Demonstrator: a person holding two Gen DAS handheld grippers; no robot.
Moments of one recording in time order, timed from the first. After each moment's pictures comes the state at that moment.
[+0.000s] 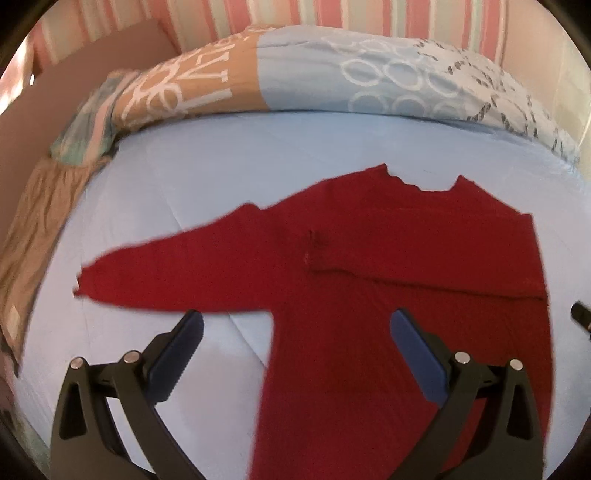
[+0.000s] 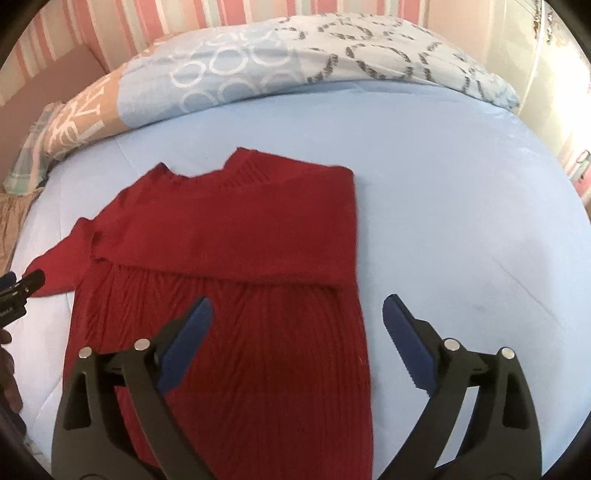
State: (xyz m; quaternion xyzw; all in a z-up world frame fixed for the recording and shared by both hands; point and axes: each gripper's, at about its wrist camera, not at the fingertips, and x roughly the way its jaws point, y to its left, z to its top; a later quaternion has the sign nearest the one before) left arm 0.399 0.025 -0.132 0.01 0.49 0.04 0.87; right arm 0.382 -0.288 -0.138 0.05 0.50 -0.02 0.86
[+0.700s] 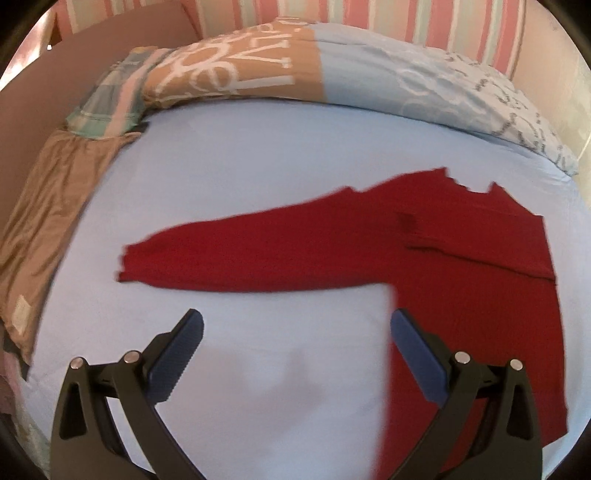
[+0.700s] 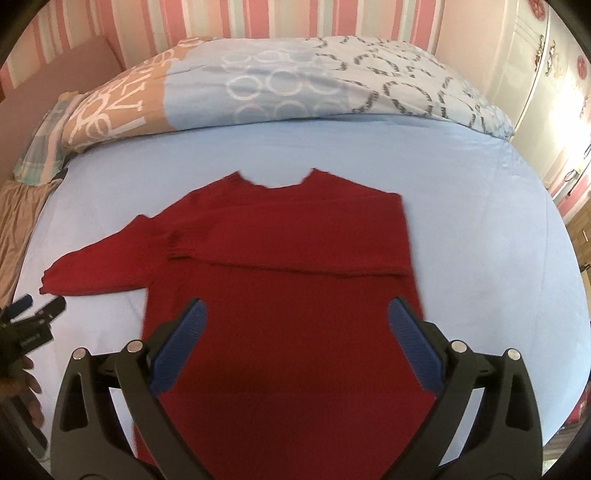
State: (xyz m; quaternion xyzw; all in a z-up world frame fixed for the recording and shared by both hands) left arm 0.361 0.185 -0.112 0.00 0.49 0.04 0.87; right arm 0.349 -0.129 -0.070 0.02 0.48 -0.03 0.88
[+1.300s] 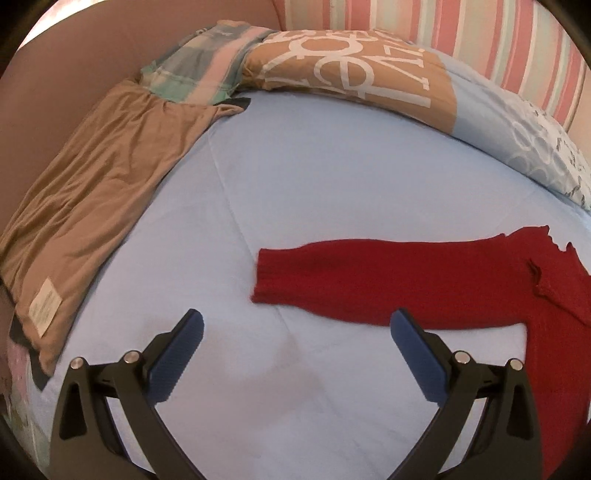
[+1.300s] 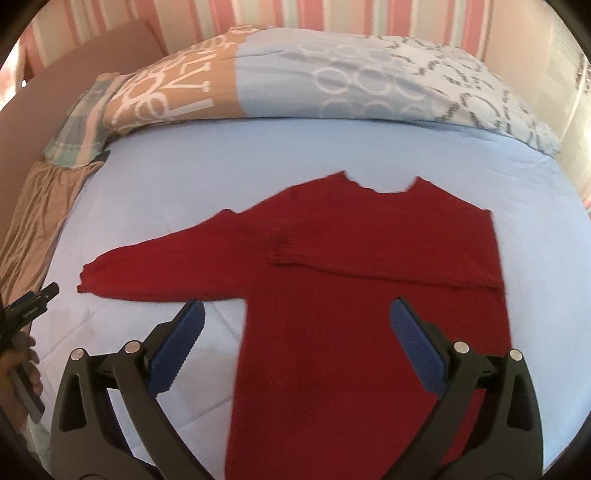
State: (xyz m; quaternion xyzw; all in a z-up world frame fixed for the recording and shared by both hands) left arm 0.364 0.398 -0.138 -0.05 0.48 0.11 0.87; right arm 0.391 -0.010 -0.083 0.02 0.48 0.05 0.87
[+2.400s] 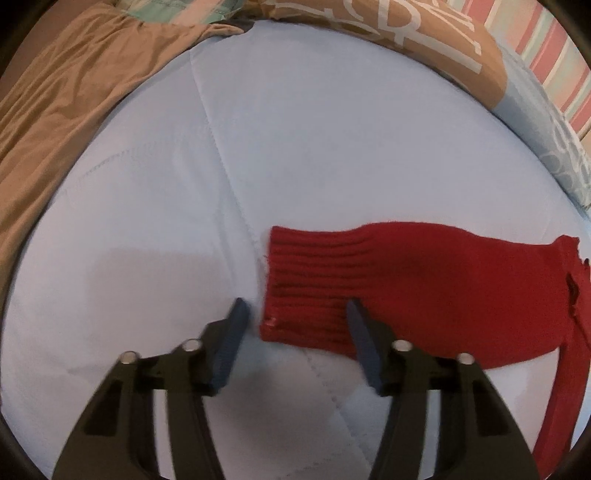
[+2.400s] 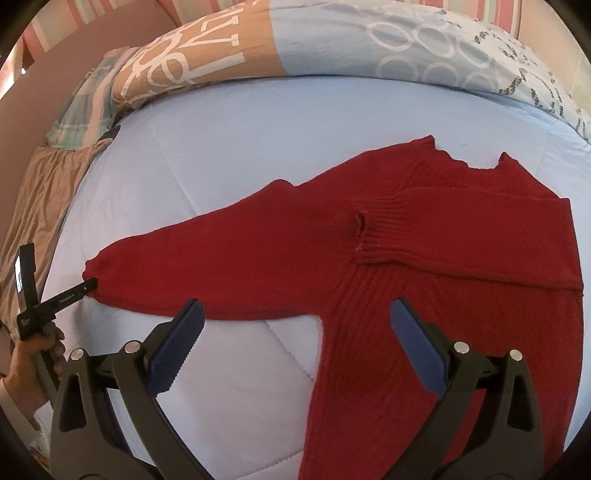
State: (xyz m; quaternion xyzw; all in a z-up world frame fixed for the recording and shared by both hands) left arm 0.431 0.449 -0.237 -0.12 0.54 0.08 0.83; right arm 0.445 0.060 -0.163 0.05 0.52 0.09 0.85
